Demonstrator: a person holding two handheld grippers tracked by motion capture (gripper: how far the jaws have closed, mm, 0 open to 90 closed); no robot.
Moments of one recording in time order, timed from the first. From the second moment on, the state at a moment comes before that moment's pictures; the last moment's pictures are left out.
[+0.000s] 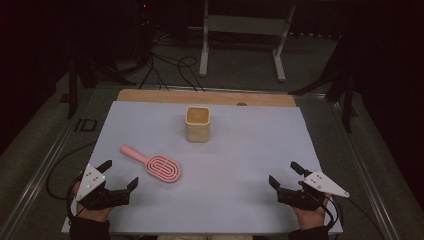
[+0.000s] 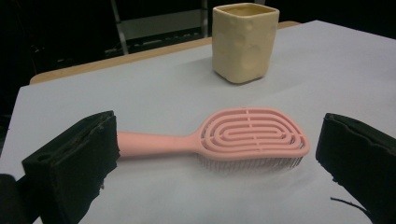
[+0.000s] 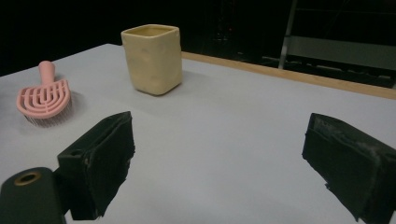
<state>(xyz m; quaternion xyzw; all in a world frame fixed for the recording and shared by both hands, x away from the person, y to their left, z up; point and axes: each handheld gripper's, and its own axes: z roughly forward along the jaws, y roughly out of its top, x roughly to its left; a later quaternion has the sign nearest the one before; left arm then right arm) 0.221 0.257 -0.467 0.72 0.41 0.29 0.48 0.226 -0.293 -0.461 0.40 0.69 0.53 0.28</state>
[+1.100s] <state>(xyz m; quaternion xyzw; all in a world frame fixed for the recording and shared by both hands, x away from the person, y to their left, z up) 0.253 0.257 -0.438 0.72 0.42 0.32 0.45 0.229 -0.280 -0.480 0.41 0.70 0.52 0.27</state>
